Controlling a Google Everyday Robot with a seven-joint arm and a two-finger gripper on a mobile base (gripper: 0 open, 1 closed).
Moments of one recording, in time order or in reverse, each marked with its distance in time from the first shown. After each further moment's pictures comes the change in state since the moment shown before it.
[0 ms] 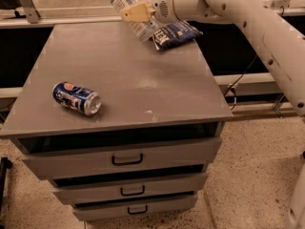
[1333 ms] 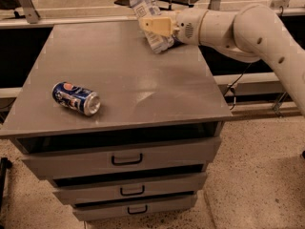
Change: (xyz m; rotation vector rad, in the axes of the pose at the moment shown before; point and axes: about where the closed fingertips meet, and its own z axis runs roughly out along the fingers) arm 0.031 -0.002 -0.059 -0.012 -0.210 0.096
